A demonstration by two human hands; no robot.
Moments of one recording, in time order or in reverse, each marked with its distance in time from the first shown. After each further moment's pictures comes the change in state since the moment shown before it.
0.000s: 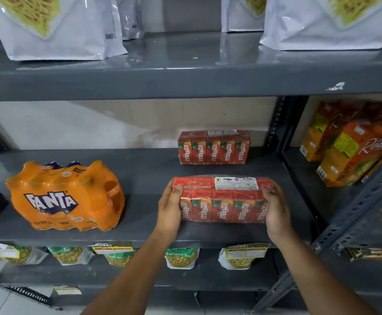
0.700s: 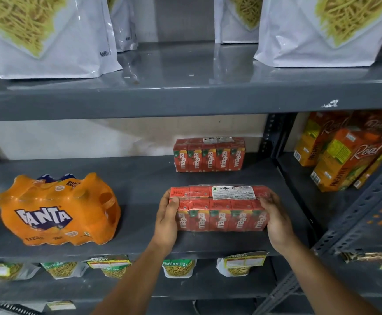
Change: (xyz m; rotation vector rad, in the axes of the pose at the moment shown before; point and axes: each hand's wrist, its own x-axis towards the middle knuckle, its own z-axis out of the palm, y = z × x) left_hand -0.001 0.002 -0.004 0.074 -0.081 0.026; right_hand 0.000 -0.009 -0.010 -0.049 -0.069 0.086
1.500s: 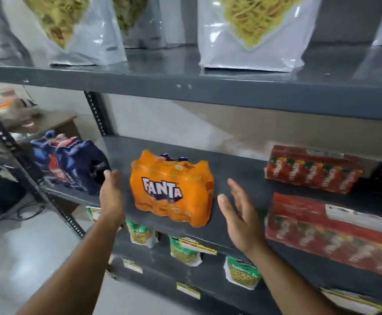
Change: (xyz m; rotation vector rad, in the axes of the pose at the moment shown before) left_hand -0.025 0.102 -0.290 -0.163 1.052 -0.054; right_hand -0.071 0.007 0.271 -0.353 -0.455 -0.187
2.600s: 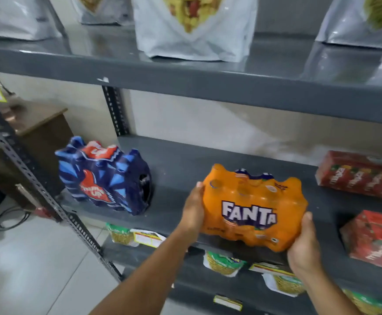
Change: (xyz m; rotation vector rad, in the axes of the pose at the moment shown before) left_hand 0.053 0.002 0.011 0.233 -0.769 -0.308; right_hand 0.034 0.041 0.099 0.450 0.421 0.207
